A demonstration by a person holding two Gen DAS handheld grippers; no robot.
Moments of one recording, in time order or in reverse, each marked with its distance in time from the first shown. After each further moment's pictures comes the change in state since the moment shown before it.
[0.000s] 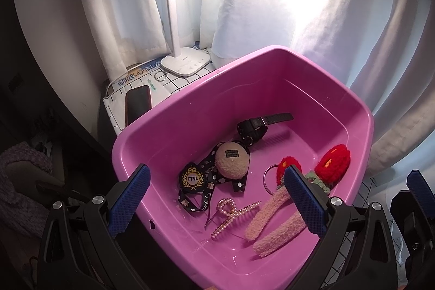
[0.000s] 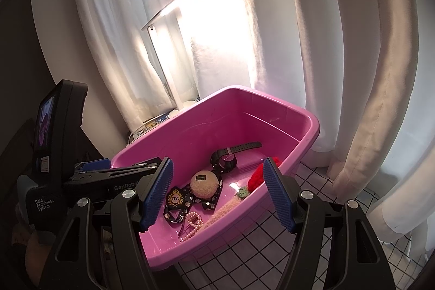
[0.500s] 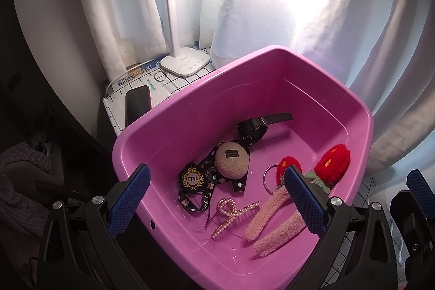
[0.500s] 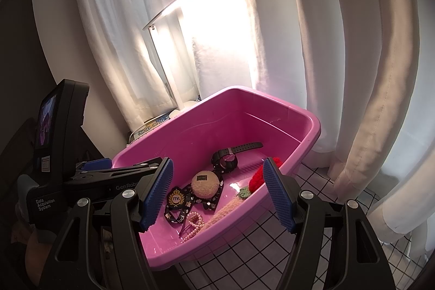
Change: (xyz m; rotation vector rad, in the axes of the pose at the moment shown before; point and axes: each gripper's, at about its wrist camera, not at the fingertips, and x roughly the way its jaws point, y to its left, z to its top) left arm 0.001 -0.001 -0.003 0.001 -0.001 -0.001; right arm 0.000 0.001 0.000 -0.002 0.000 0.002
